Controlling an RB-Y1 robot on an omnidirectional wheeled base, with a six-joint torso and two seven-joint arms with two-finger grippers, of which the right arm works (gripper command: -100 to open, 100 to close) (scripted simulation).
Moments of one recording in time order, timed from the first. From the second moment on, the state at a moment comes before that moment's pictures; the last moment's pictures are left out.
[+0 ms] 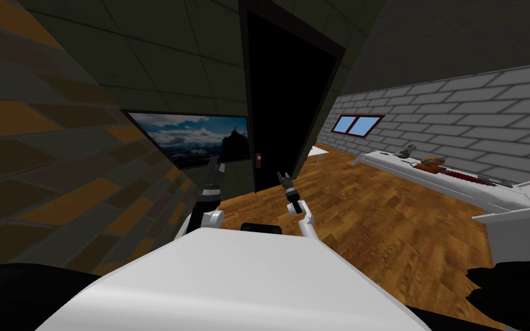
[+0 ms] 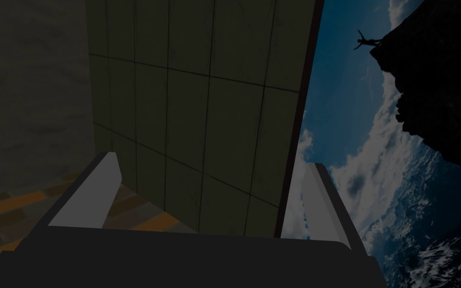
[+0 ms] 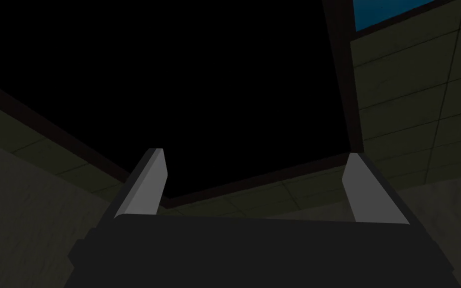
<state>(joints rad) -0.02 -0.10 0.05 -1.40 0.48 -0.56 0.52</state>
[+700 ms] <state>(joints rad) -0.12 -0.10 0.06 -1.23 0.55 -0.56 0.61</state>
